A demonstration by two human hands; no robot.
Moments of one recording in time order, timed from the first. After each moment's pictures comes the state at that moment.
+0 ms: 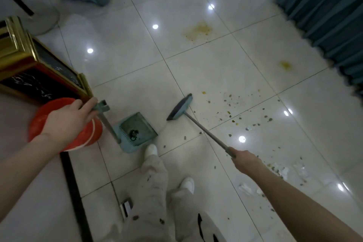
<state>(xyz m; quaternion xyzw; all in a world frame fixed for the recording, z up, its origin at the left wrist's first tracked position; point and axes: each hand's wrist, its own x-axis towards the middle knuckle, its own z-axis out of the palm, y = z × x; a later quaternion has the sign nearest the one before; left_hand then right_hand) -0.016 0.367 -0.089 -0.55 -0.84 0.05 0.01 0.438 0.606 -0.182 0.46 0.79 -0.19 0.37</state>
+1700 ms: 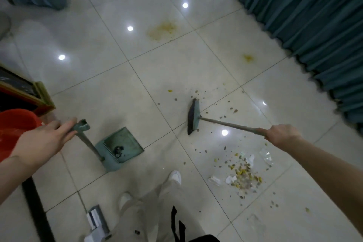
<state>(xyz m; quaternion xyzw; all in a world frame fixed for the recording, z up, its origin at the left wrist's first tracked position) 0.078 0.407 -0.153 -0.57 -0.81 0.12 -0.09 0.679 0.798 -0.097 0.36 0.81 0.07 0.46</state>
